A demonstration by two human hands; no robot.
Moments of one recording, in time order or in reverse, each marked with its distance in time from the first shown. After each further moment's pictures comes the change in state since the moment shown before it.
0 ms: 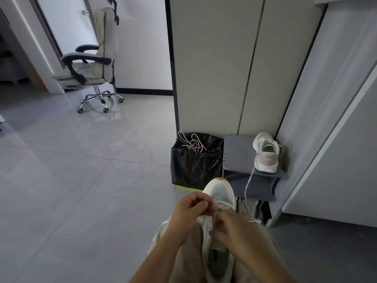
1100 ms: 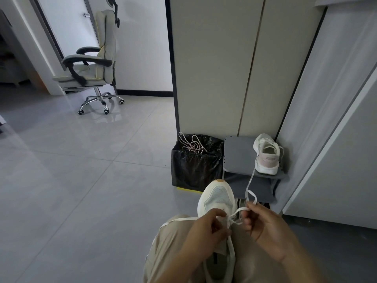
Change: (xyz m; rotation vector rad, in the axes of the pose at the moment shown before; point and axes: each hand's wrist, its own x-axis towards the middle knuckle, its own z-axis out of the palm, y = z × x) left_hand -0.019 -0.016 0.028 0.591 -0.183 0.039; right_hand 0.005 0.042 -0.028 1.738 0.018 0.342
